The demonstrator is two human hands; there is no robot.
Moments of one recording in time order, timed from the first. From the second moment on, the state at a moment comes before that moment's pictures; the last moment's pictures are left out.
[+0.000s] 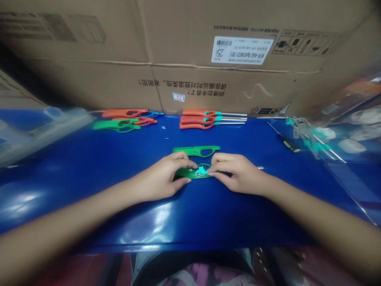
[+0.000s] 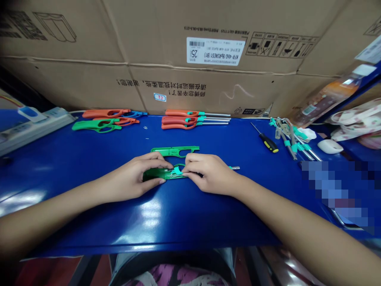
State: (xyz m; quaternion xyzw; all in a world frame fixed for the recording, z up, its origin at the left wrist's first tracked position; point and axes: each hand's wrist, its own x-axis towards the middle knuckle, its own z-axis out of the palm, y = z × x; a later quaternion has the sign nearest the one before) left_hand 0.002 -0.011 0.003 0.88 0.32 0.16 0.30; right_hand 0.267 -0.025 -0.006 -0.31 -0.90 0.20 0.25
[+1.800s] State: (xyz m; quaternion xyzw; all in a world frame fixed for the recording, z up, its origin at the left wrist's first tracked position) left_hand 0.004 -0.015 0.001 0.93 0.23 0.16 0.23; right_hand 0.263 -0.025 0.005 -0.43 -0.81 0.34 0.21
